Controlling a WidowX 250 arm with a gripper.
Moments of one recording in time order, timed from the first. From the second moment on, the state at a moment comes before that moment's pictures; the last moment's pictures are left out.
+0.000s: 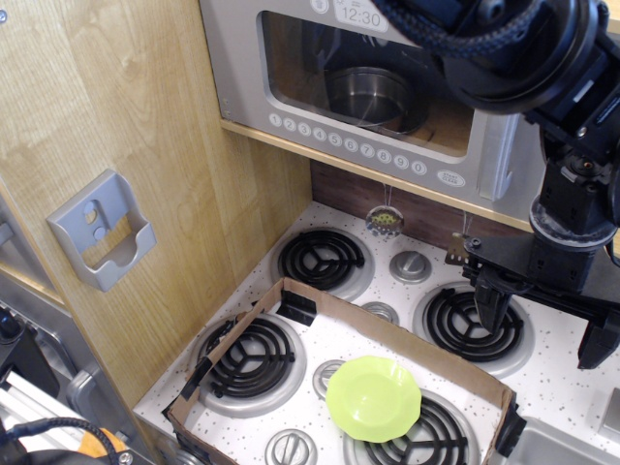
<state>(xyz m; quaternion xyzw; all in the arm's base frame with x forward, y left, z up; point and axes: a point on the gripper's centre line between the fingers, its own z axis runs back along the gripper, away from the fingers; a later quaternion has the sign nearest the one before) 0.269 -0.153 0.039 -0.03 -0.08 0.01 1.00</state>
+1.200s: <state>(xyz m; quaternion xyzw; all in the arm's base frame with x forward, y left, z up) 0.325 -0.109 0.094 0.05 -0.06 0.01 1.00</state>
